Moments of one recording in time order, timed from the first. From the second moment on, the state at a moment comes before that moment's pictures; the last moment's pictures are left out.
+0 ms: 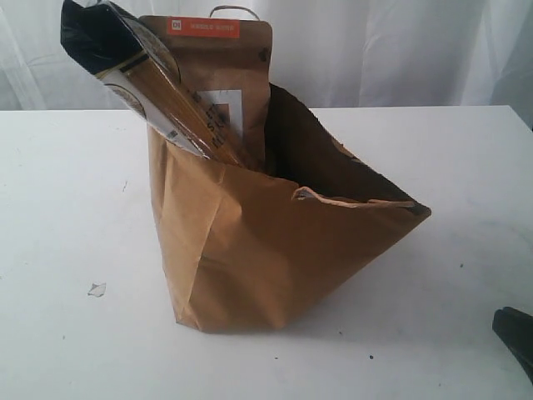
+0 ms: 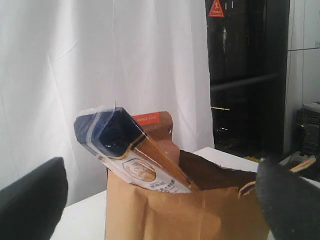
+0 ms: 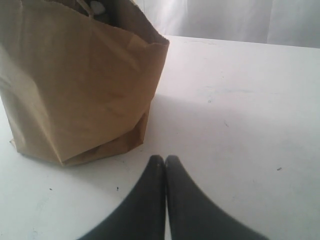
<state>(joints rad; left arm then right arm) -0.48 0.28 -0.38 -1.71 0.24 1.72 0.45 0.15 -0.01 -0.05 0.18 0.06</state>
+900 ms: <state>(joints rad) -0.48 0.20 -0.25 -1.56 0.12 1.70 0.45 0.15 -0.01 -0.05 0.18 0.06</state>
